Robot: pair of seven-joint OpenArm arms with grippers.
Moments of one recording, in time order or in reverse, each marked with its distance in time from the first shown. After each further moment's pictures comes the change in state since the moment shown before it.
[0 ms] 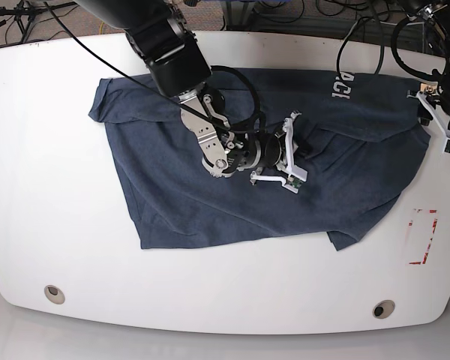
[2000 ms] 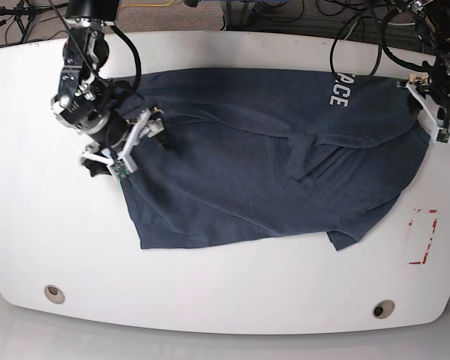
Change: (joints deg) left arm 2.1 3.3 -1.4 0.0 2.0 0.0 -0.3; right arm -25.9 19.2 38.7 43.5 1.5 0.2 -8.0
